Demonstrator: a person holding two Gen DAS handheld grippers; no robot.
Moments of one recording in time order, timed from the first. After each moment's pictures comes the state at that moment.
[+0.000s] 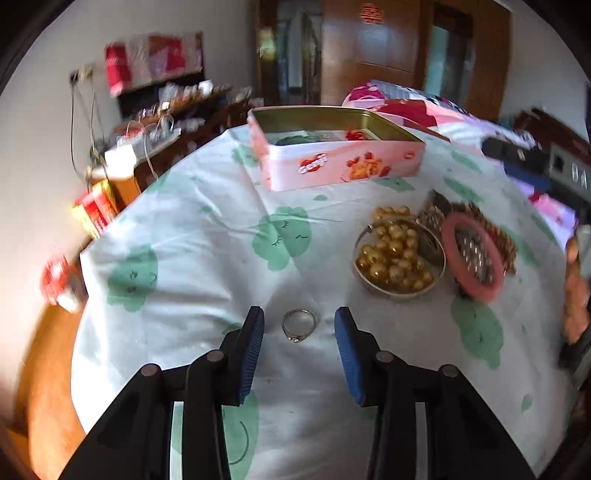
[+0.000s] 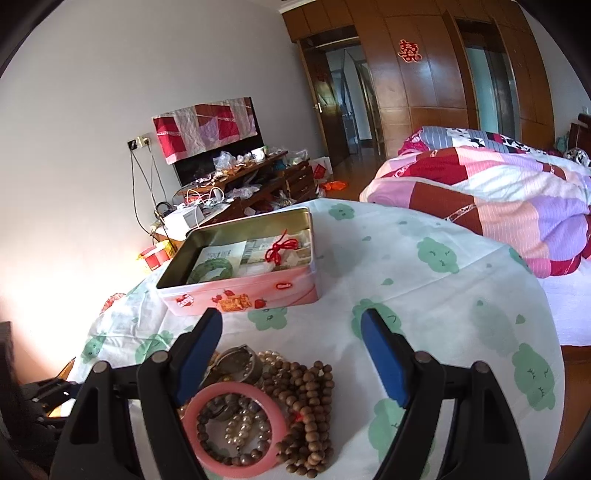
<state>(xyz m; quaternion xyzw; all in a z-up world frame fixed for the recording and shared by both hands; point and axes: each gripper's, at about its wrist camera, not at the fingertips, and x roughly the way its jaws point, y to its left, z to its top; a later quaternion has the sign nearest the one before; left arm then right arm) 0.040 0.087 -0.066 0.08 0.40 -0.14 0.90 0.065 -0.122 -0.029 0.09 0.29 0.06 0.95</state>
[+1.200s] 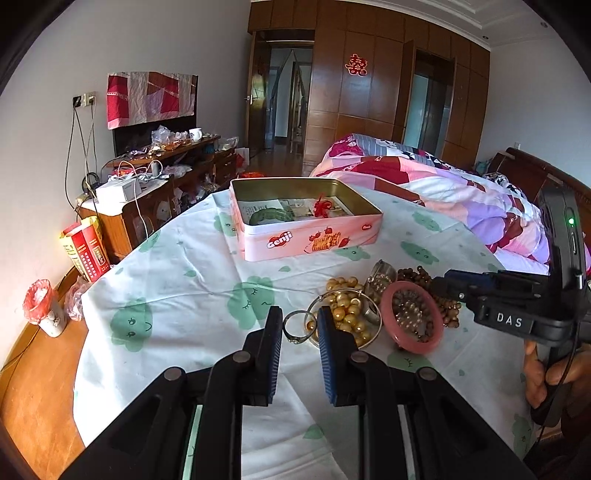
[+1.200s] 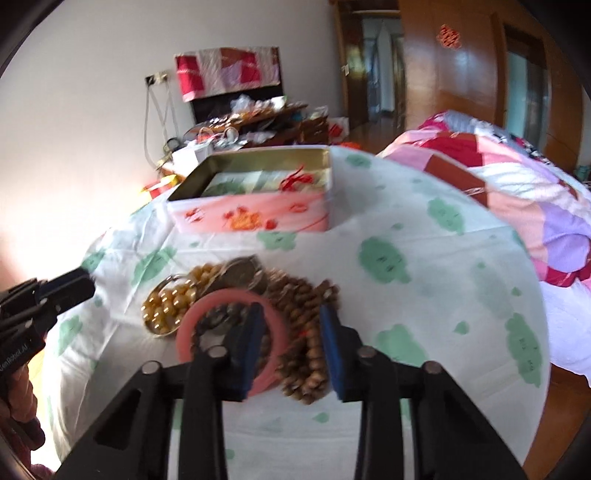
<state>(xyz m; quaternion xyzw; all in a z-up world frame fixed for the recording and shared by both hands) 0.021 0.089 -0.021 0.01 0.31 -0.18 0.93 0.047 -0.106 -0.051 0.01 0.38 0.09 0.92</state>
